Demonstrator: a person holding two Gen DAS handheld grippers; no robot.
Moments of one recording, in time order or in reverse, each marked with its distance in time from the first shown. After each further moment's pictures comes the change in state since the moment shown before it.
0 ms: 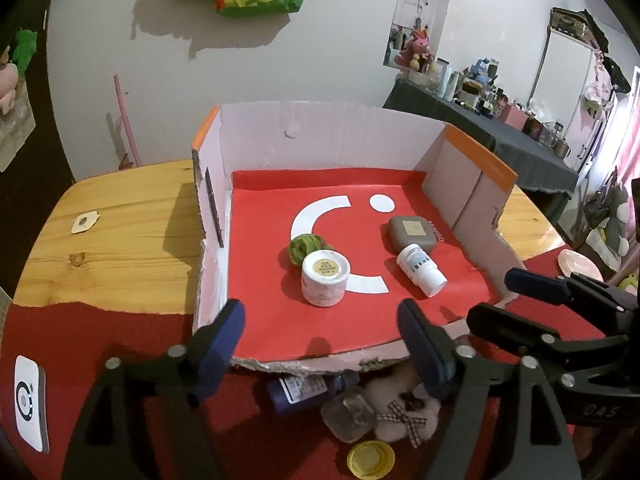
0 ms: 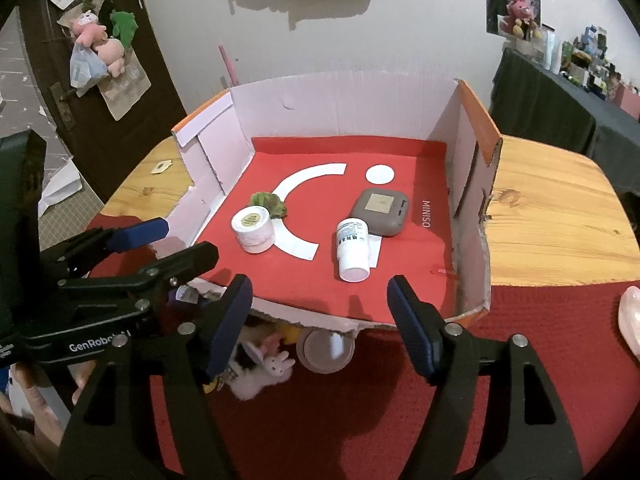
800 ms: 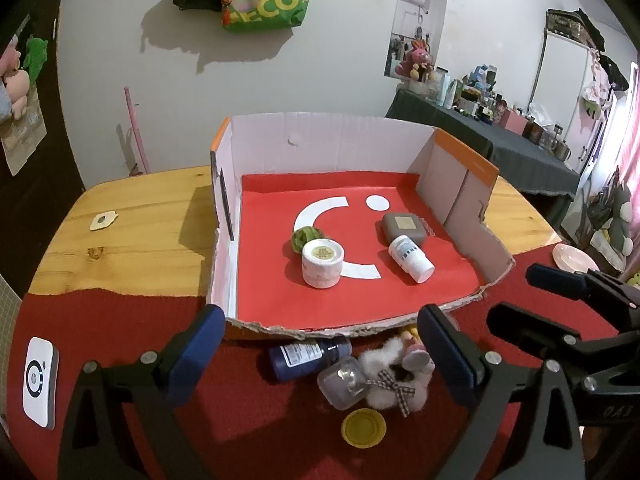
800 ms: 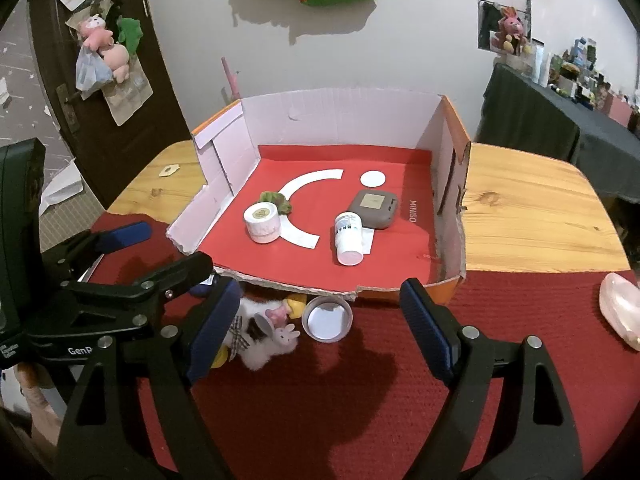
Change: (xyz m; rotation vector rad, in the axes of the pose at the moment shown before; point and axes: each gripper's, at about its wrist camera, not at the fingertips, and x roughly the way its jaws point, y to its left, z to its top) left arm -0.027 -0.008 -0.018 0.012 -0.042 0.029; right arm -0.031 0.008 -0.018 -0.012 -0.052 -0.032
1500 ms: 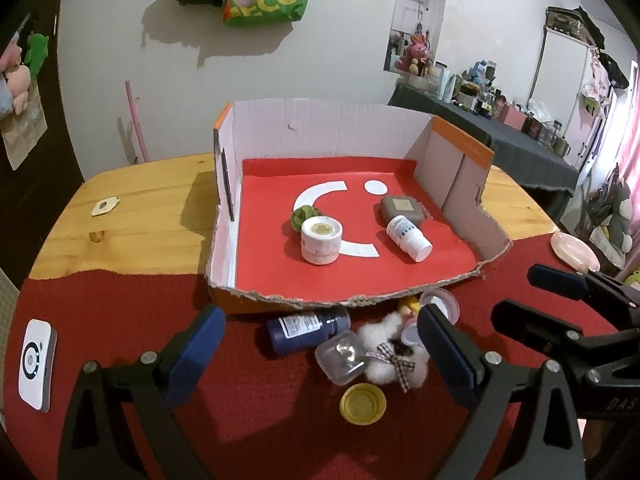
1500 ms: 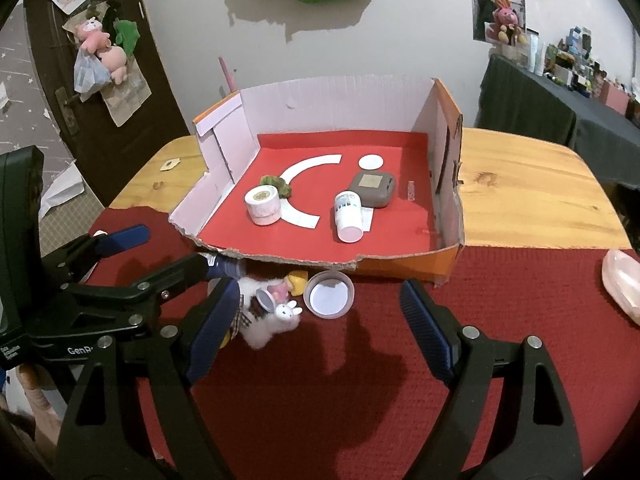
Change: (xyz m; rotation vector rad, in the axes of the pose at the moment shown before) left arm -0.005 0.000 -0.019 -0.003 0.017 -0.003; right arm -0.003 -0.001 -0.018 0.018 0.011 0.002
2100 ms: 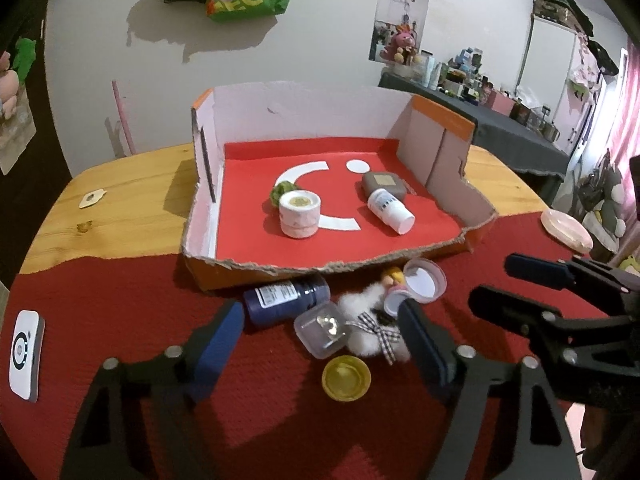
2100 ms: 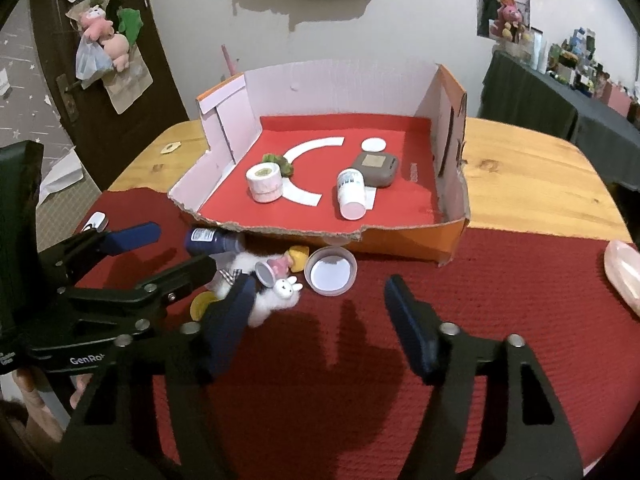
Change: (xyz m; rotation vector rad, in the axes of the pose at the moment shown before) left arm 0.003 -0.013 -0.018 0.041 0.026 -0.031; right arm 0.007 0.001 -0.016 -0.017 0.033 0.002
